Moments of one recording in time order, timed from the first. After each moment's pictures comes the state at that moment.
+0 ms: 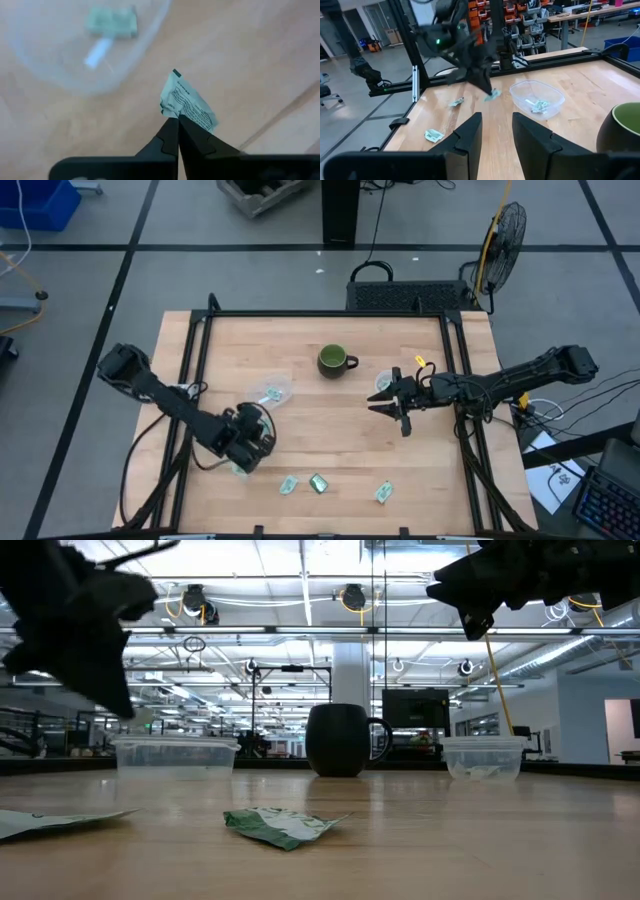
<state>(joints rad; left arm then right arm) -0.57 1.49 0.84 -0.76 -0.54 -1.55 0.16 0.94 0.35 0.48 0.08 0.22</state>
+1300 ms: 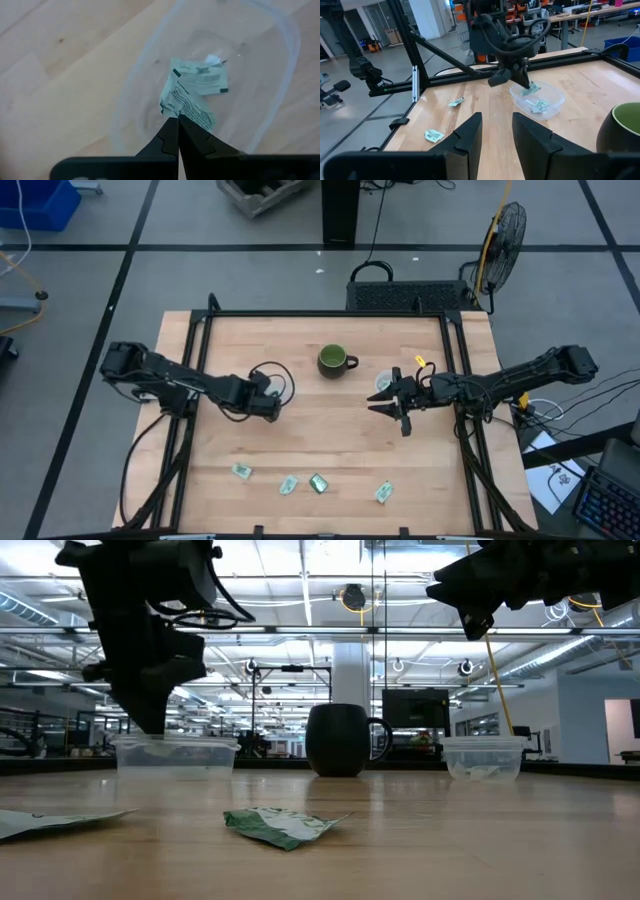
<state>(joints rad) -0.15 1.49 0.84 -0.85 -0.41 -1.09 0.16 0.94 0.35 0.48 0.08 0.22</state>
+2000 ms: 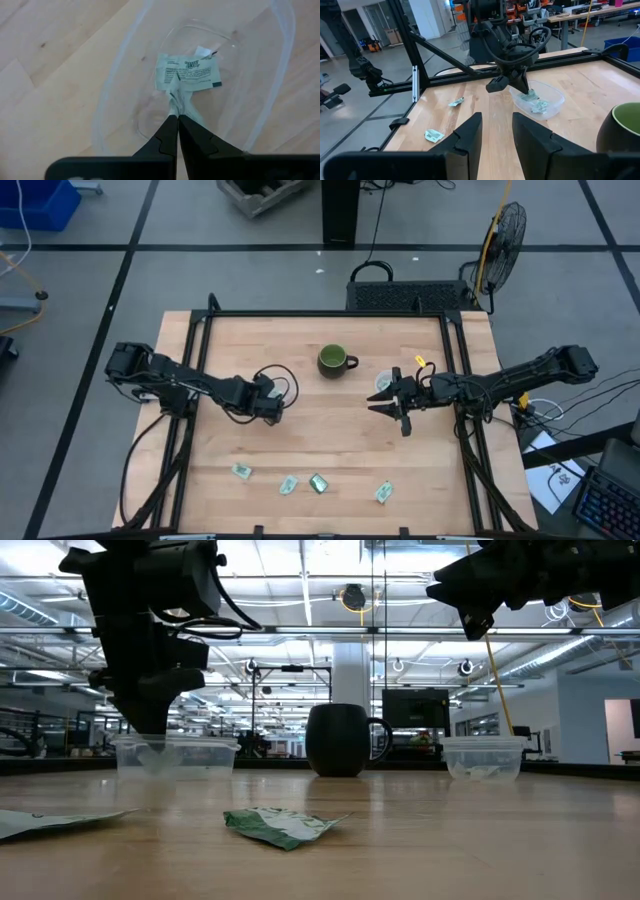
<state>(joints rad) -0.15 1.53 0.84 -0.81 -0.39 -1.01 0.16 0.94 0.35 0.48 0.08 0.22</state>
